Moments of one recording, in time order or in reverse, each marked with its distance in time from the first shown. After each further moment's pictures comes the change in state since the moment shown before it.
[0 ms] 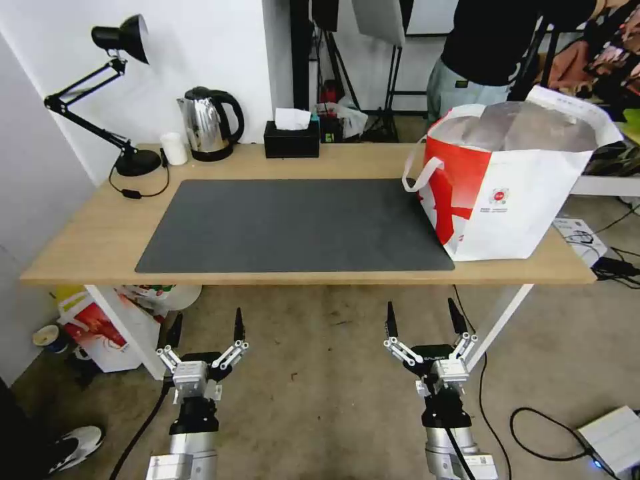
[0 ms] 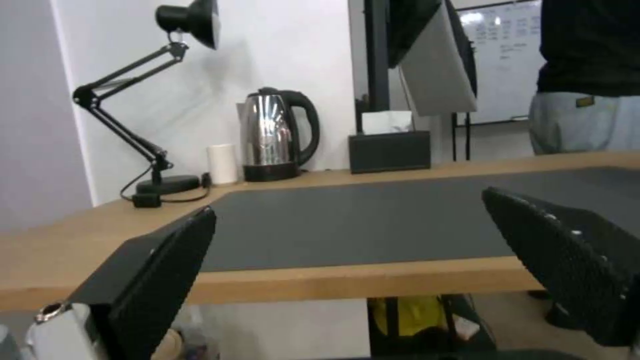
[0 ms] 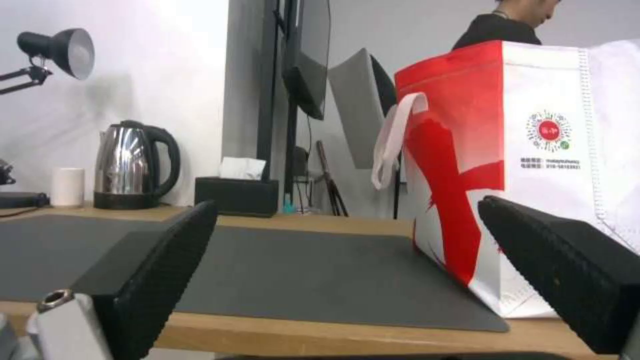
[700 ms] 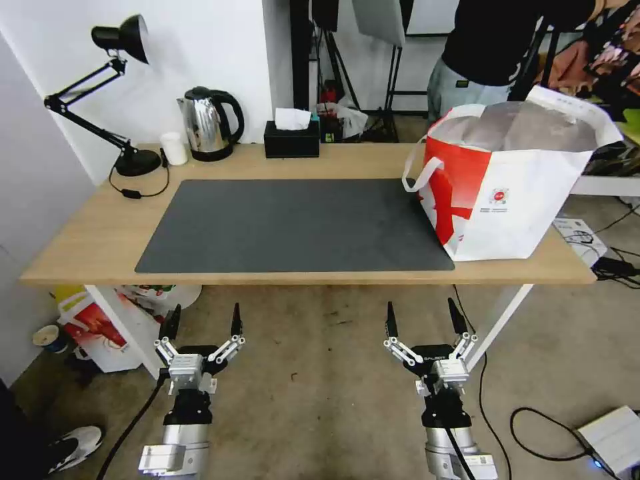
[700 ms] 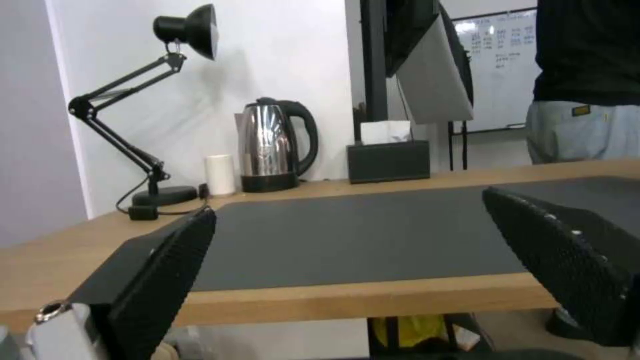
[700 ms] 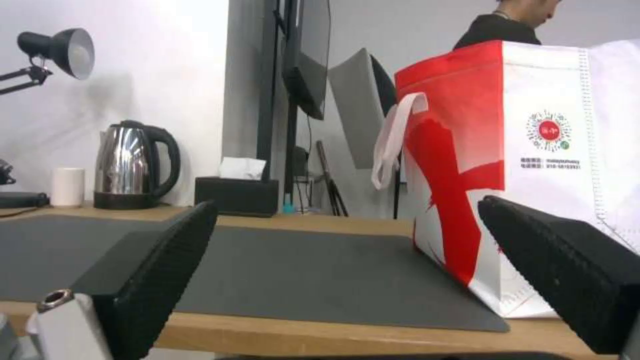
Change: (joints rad) left arm -0.025 0.012 -0.016 -0.001 -0.023 0.003 0.020; right arm 0.000 0.000 0.000 0.000 0.000 0.000 0.000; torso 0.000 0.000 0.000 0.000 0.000
